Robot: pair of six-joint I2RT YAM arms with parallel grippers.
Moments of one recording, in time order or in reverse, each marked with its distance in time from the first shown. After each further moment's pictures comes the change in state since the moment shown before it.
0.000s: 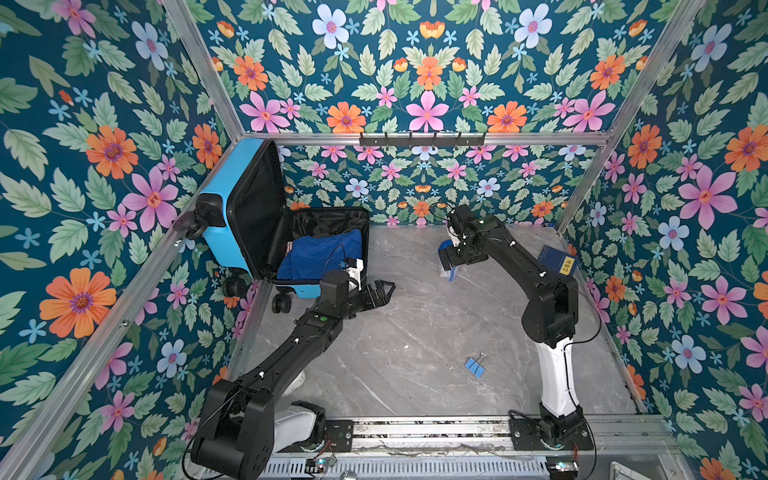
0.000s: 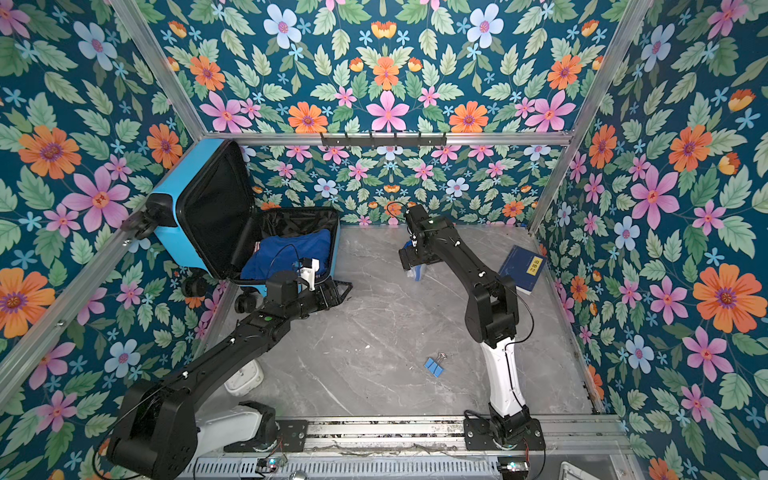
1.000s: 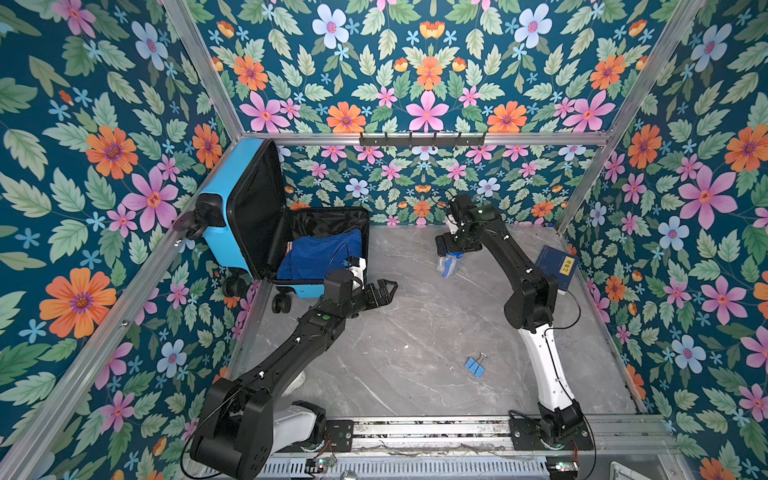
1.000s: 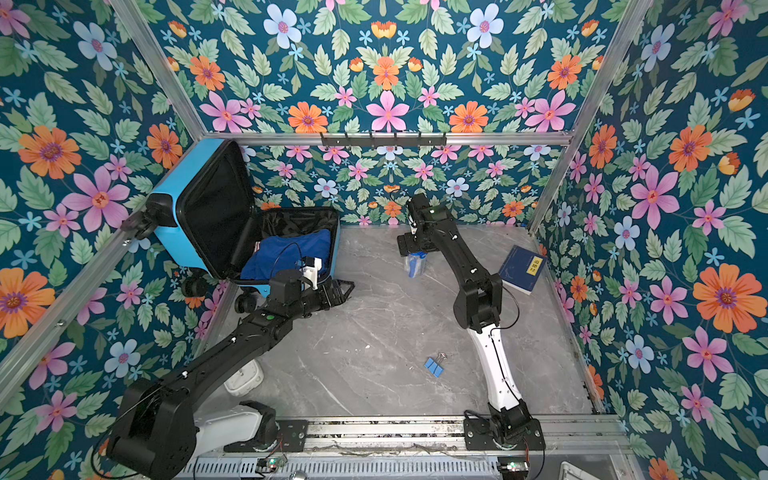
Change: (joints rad) left arm -0.031 0.005 0.022 -0.033 -0.047 0.002; right arm -0.047 0.259 0.431 -0.130 -0.108 0.024
